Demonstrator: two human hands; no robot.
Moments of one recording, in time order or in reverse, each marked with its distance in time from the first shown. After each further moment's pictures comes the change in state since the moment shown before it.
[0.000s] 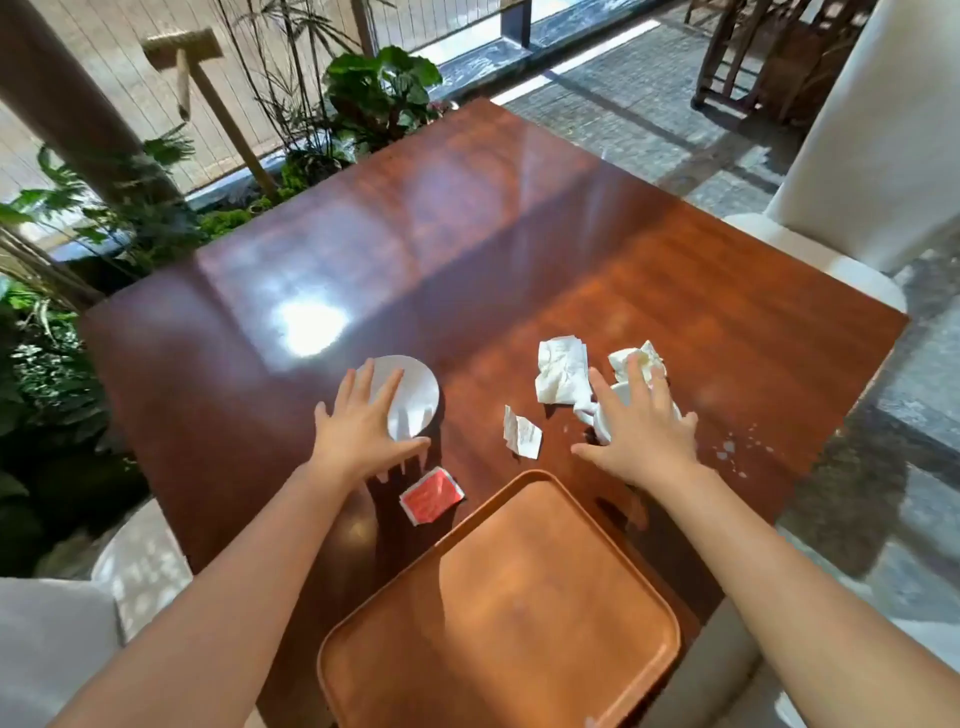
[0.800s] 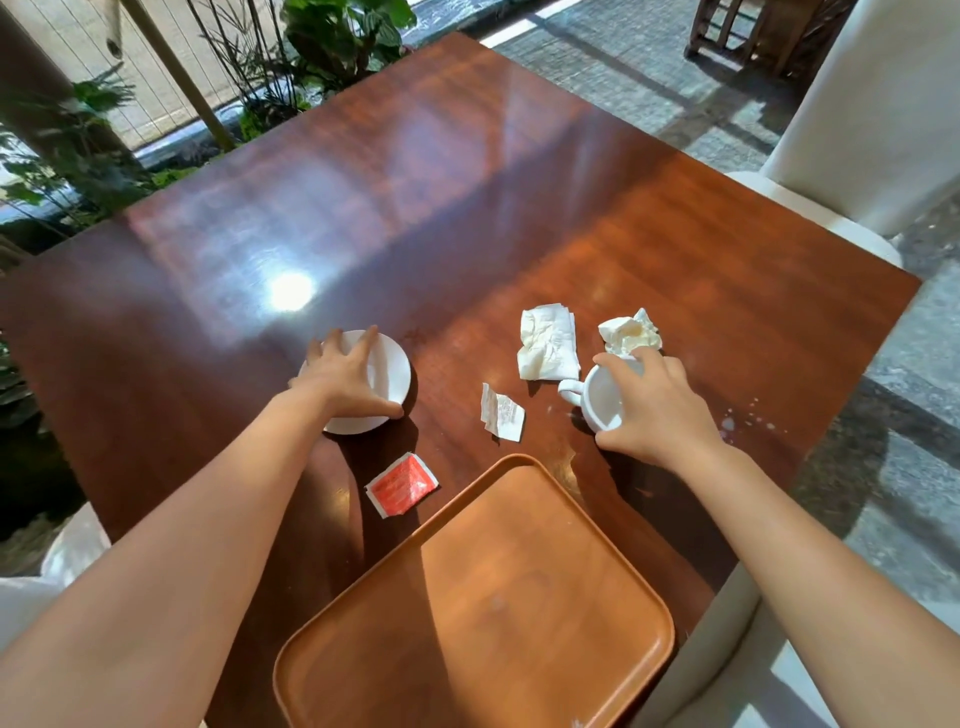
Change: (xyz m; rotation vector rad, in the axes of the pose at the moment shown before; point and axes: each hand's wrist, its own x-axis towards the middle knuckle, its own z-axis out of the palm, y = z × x) left_hand 0.072 -0.007 0.025 0.005 -0.262 -0.119; right_hand 0.017 0.031 0.011 0.125 0.033 -0.042
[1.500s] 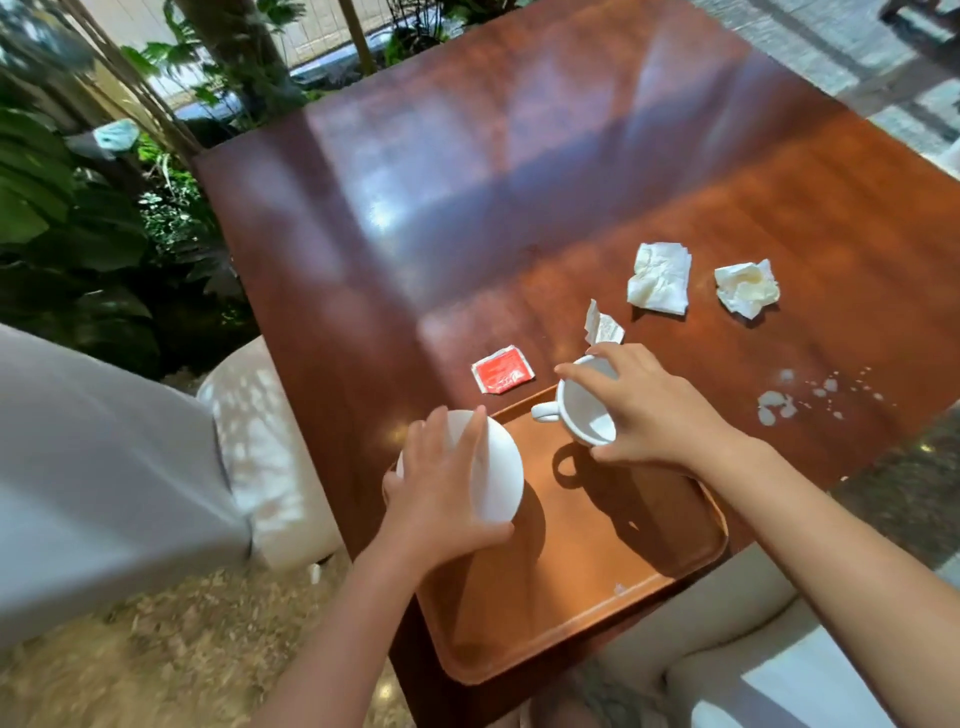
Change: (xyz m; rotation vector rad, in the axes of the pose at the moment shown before) left_hand -0.264 0.020 0.100 -0.244 0.111 -0.026; right_hand -0.081 -0.081 0.012 -0.148 -0.179 -0.626
